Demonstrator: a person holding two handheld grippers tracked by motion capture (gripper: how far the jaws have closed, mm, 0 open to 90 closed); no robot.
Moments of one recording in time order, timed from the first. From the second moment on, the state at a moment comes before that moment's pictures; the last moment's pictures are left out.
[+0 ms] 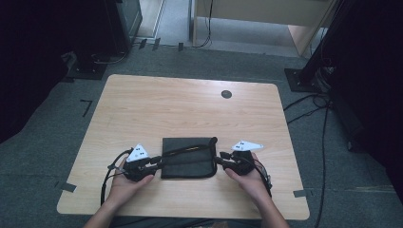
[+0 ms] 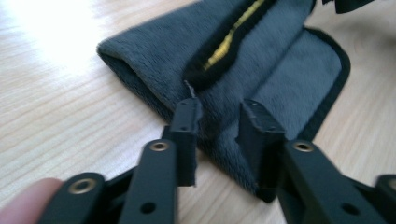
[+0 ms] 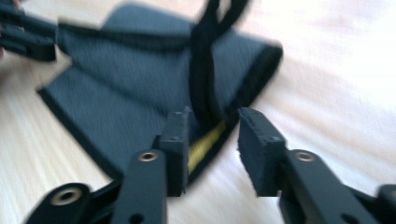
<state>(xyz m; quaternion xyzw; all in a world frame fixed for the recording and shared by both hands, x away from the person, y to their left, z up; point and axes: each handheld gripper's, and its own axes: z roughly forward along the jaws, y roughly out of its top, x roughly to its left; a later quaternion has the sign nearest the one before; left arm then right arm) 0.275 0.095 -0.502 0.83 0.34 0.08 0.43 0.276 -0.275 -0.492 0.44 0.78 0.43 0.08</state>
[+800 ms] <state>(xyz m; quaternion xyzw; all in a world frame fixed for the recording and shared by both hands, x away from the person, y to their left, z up) 0.278 0.109 -0.497 0.83 0.29 0.03 0.48 0.289 -0.277 -0.493 0.44 0.77 0.46 0.08</state>
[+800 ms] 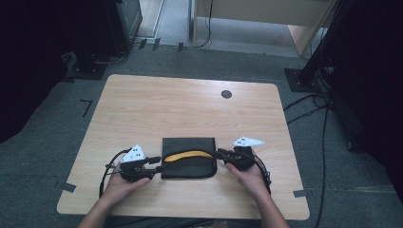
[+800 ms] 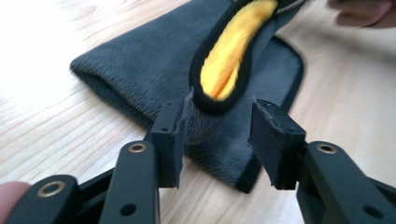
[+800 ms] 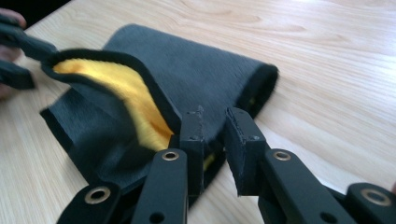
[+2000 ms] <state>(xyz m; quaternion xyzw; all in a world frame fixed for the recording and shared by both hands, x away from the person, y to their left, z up) 0.243 0.075 -0.501 0.88 0.26 0.14 0.36 0.245 -0.235 -0.507 0.49 0.78 0.36 0.15</state>
